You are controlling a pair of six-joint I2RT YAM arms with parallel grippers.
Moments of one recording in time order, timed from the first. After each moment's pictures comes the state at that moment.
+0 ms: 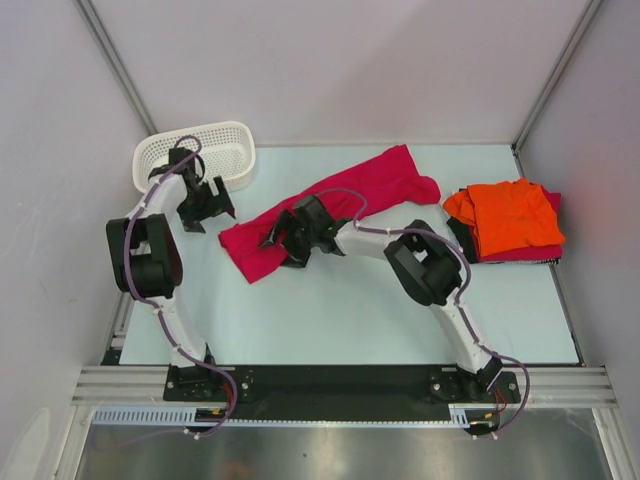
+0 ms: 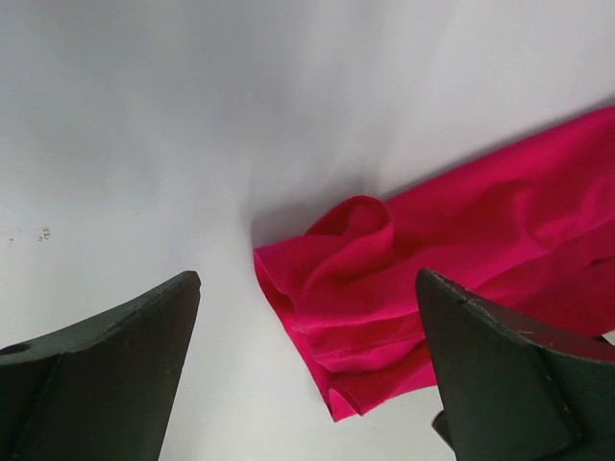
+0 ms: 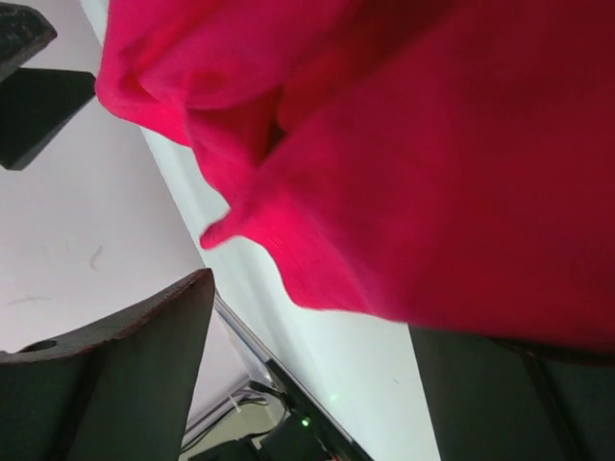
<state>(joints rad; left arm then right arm) 0.12 1.95 1.54 -0.79 0.12 -0.30 0.81 2.25 1.57 -0.03 -0.32 1.26</state>
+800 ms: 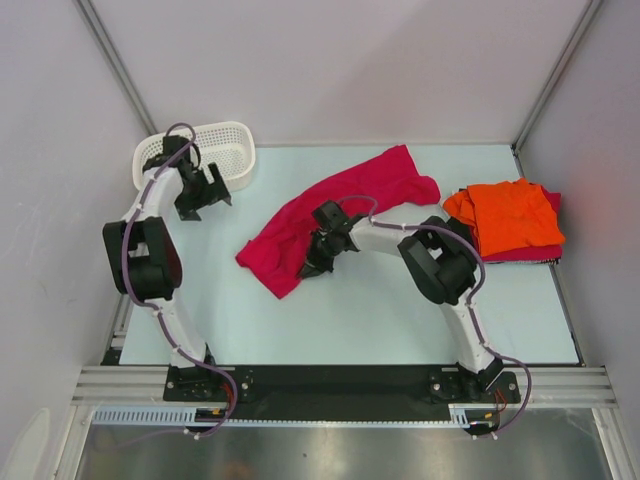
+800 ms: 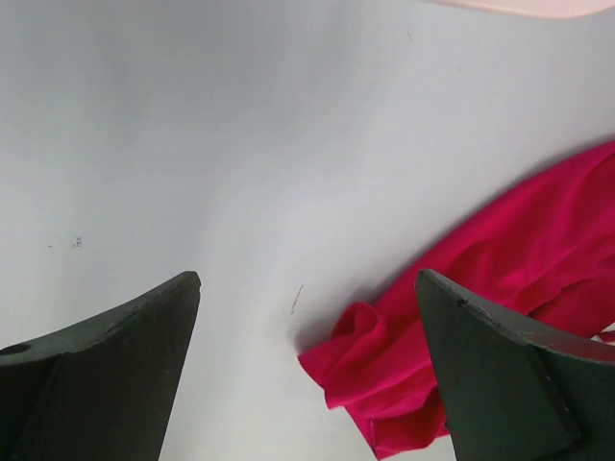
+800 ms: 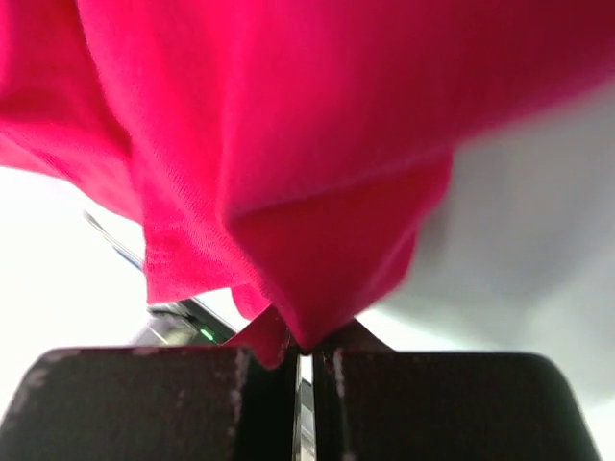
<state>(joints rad) 0.12 1.94 1.63 -0.81 0.10 -0.33 0.75 2.22 1.54 -0.35 -0.45 1.06</state>
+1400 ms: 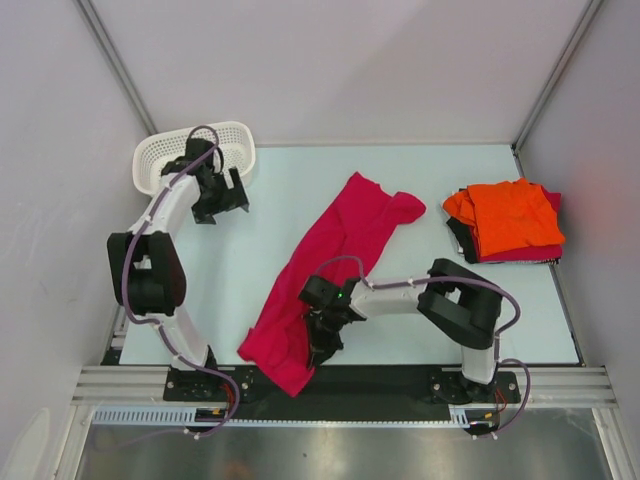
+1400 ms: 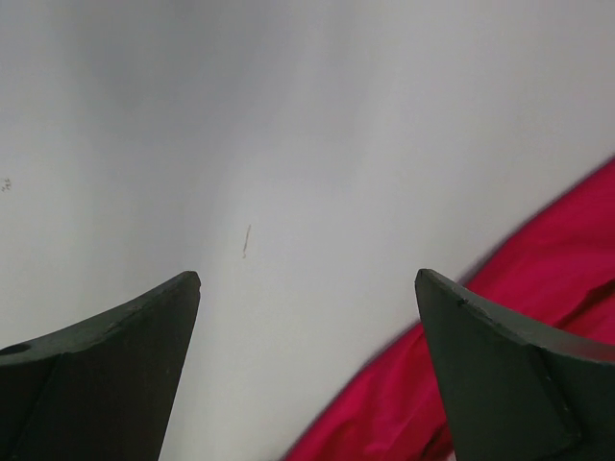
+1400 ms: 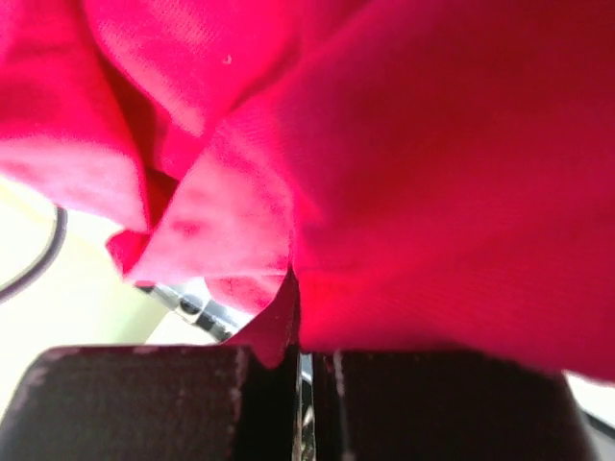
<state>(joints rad) -0.01 1.81 1.53 -0.82 0.04 -0.36 1.13 1.91 1.08 -0.40 -0.49 1.02</state>
